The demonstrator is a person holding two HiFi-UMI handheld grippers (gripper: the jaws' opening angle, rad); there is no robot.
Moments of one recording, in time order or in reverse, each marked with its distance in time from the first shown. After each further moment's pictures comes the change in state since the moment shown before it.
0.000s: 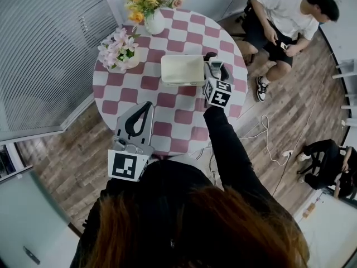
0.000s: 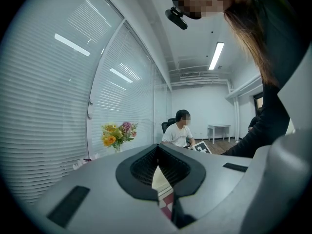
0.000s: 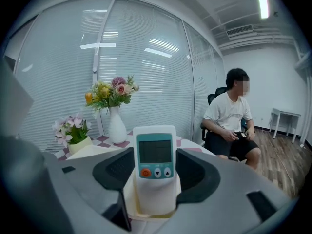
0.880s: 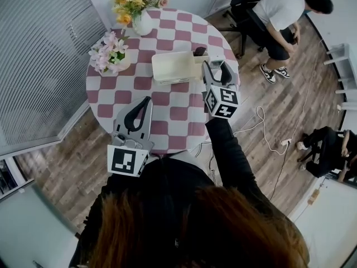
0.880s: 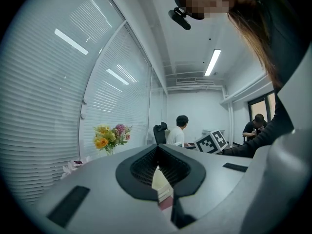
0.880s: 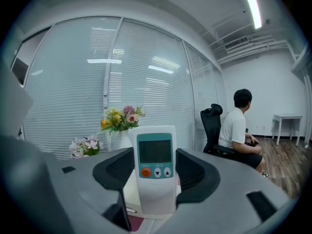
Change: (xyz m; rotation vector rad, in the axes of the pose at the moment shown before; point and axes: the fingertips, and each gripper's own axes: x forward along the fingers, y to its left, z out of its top) left arm 0.008 -0.011 0.007 -0.002 -0.054 -0.087; right arm -0.091 0.011 0.067 -0.008 -0.172 0.027
